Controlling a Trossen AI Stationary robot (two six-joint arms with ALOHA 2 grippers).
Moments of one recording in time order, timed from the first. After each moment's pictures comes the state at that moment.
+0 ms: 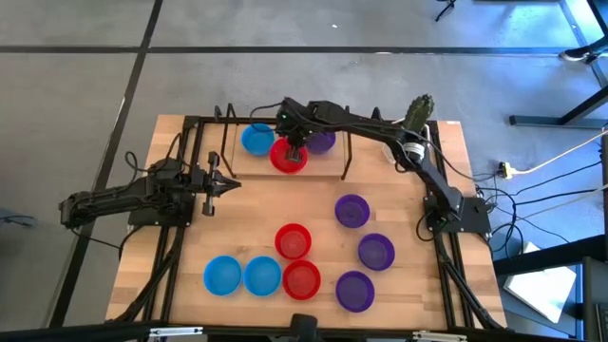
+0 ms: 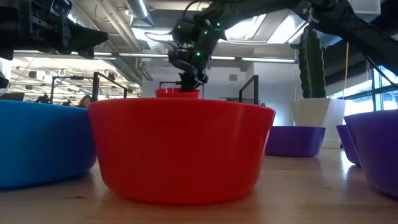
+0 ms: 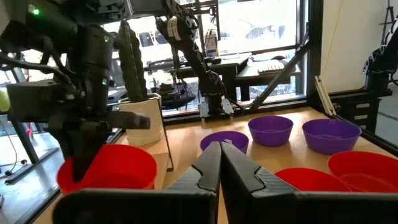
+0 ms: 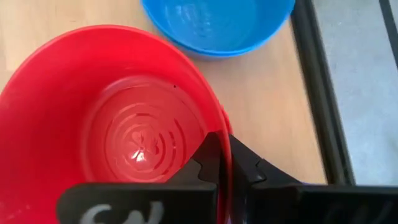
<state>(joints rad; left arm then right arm) 0.28 0.16 0.11 0.10 0.26 0.13 -0.37 2.24 2.23 -0.98 0.06 -0.22</state>
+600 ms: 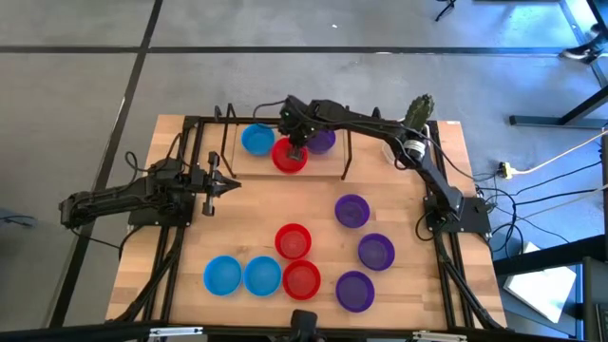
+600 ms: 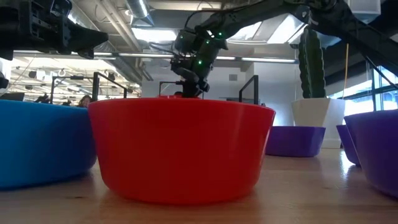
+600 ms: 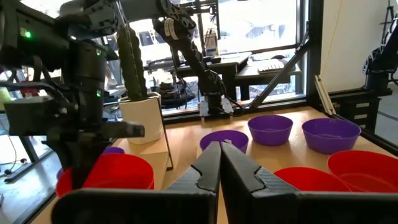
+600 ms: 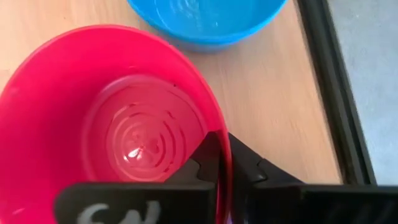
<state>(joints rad) 0.28 0.16 0.11 0.10 0.26 0.13 -0.40 2.24 2.16 -0.91 -0.02 -0.22</state>
